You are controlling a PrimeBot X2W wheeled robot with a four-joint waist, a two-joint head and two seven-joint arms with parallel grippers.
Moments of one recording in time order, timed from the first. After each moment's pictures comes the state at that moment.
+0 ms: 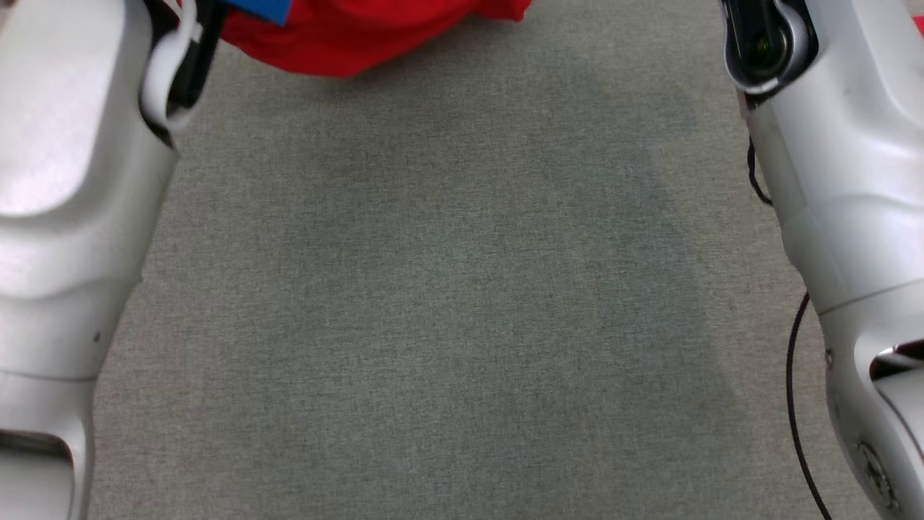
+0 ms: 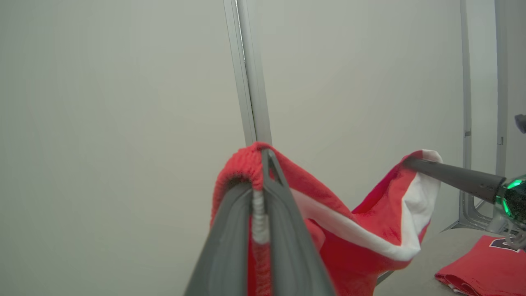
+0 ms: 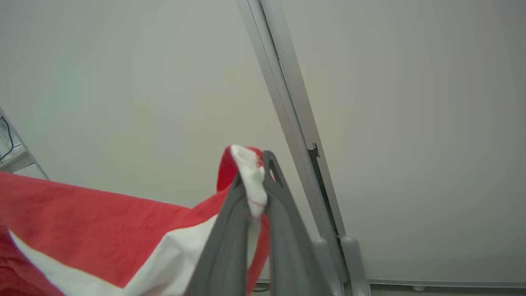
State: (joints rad) left arm -1.27 0.33 -0.61 0.53 -0.53 -0.13 -0.26; right arm -1.37 -0.06 0.24 0.96 0.63 0.13 -0.26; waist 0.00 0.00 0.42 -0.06
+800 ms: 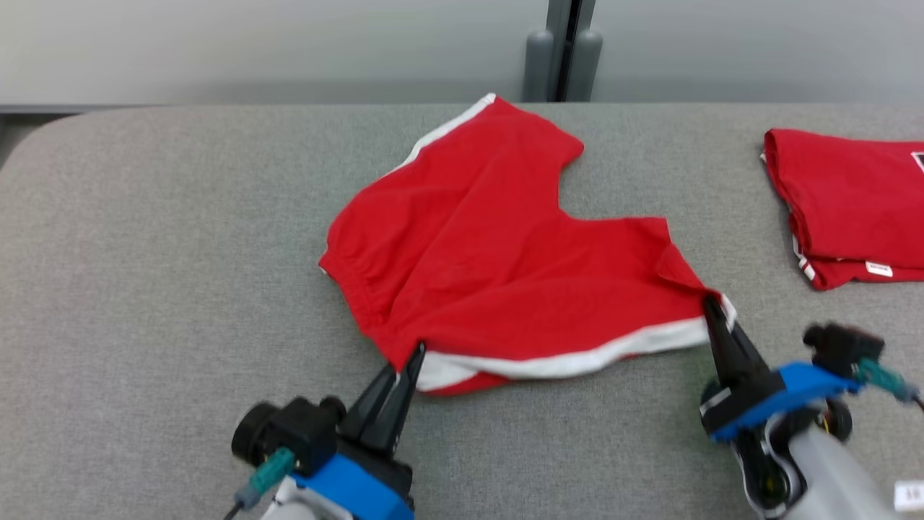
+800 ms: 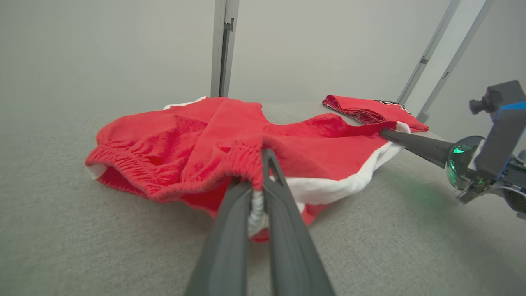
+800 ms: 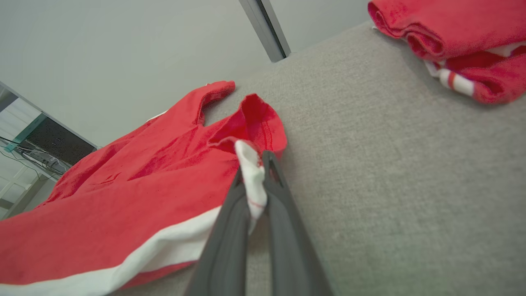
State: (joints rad) left arm -0.21 0.22 -0.56 0.24 -0.42 -0.13 -0.26; right arm -0.43 -0.23 0.31 0.68 0.79 0.13 -0.26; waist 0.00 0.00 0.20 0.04
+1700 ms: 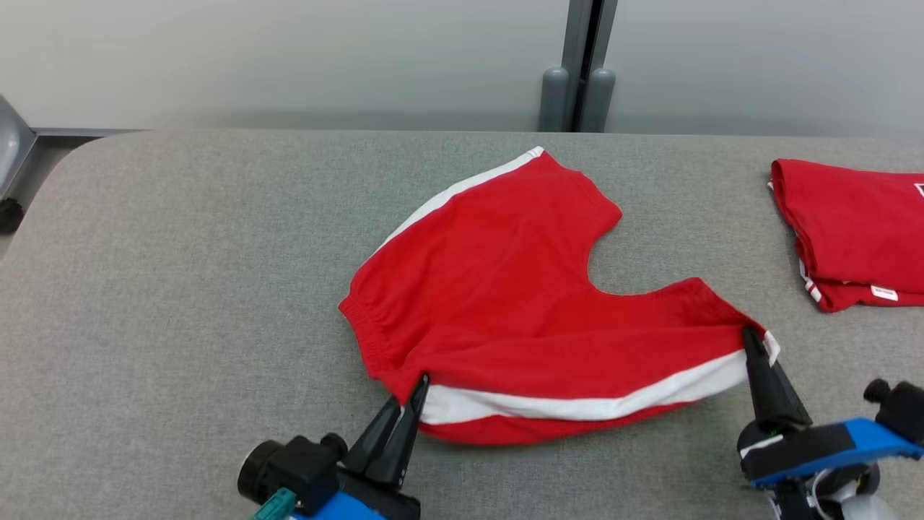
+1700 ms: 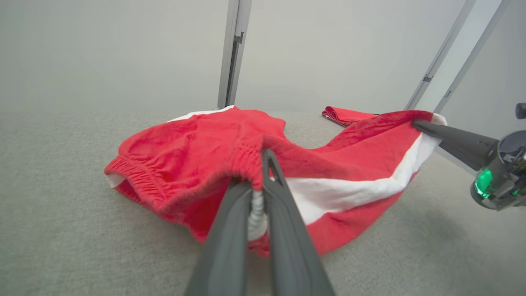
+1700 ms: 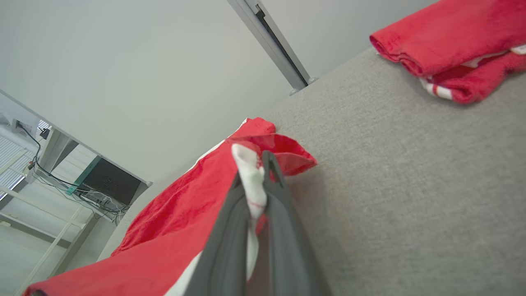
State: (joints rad) left arm -0.04 0.20 -0.53 0.17 -0.41 -0.13 -0.26; right arm -0.05 -0.13 0.03 0.18 0.79 0.13 -0.10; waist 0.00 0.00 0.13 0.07
